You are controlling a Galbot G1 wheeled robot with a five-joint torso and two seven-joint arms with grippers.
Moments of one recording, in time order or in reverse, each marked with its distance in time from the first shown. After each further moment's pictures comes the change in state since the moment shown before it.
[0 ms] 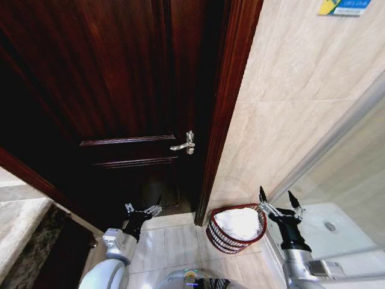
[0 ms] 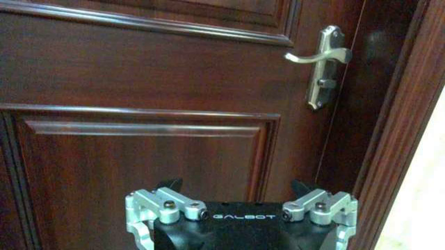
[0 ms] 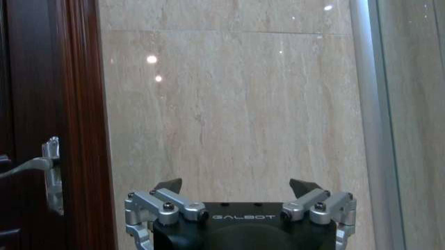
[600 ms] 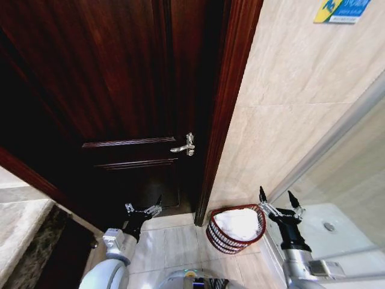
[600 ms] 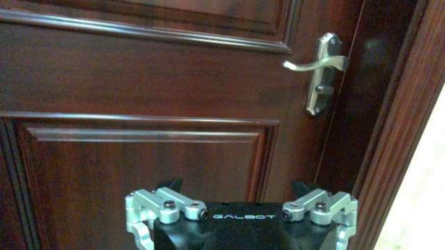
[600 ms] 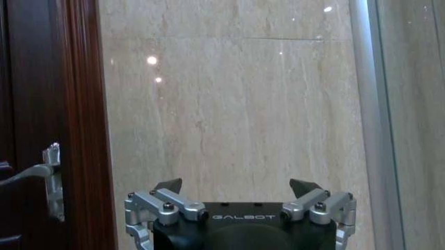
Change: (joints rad) left arm 0.000 0.000 0.000 0.000 0.000 0.000 0.000; right arm 0.000 0.000 0.000 0.000 0.000 0.000 0.000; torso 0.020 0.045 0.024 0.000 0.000
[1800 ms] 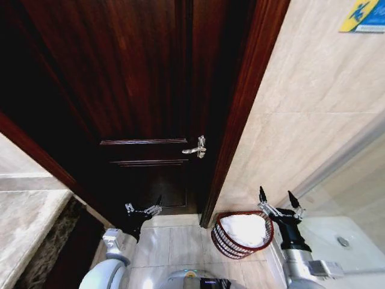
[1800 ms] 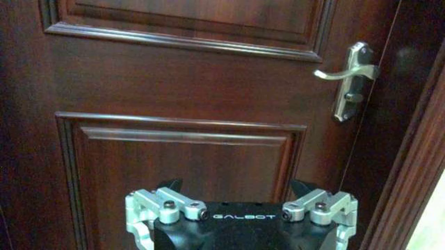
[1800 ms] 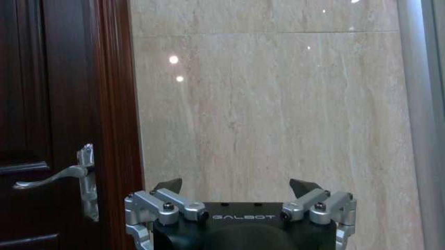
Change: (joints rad) left arm 0.000 0.000 0.000 0.000 0.000 0.000 0.000; right arm 0.000 0.000 0.000 0.000 0.000 0.000 0.000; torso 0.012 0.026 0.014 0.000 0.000
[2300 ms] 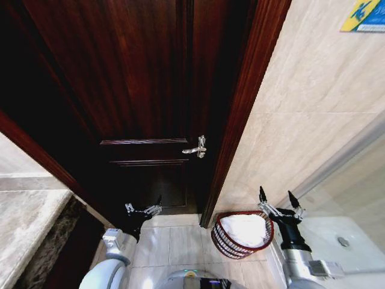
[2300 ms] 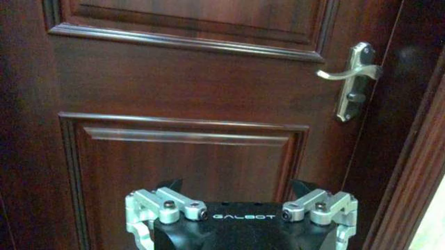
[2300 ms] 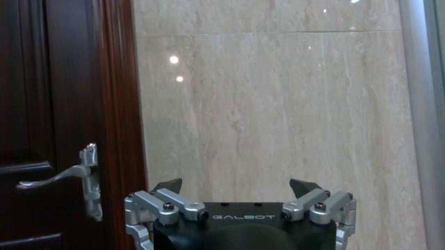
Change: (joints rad) left arm 0.000 0.000 0.000 0.000 0.000 0.000 0.000; right arm 0.000 0.000 0.000 0.000 0.000 0.000 0.000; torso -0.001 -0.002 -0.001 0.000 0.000
